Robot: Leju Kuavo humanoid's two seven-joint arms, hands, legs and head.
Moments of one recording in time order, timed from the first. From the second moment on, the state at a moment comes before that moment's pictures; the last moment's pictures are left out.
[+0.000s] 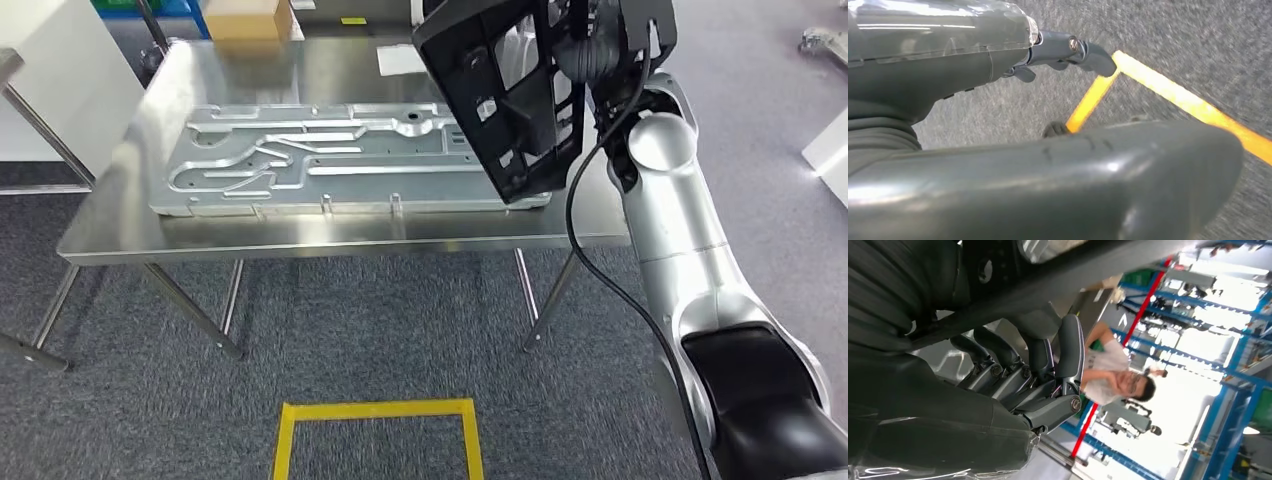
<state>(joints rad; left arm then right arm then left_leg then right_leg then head) -0.02 -0.07 -0.04 -0.17 0.84 0.37 -0.32 -1.07 -0.19 0.27 -1.07 -0.01 0.00 -0.09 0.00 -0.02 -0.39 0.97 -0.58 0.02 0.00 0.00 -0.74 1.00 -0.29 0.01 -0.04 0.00</state>
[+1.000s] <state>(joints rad) -0.02 -0.06 -0.04 -0.17 0.82 0.34 -0.33 -0.97 -0.17 0.31 -1.01 0.10 -0.11 -0.14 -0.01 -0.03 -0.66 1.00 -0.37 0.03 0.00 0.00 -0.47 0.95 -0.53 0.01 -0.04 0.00</state>
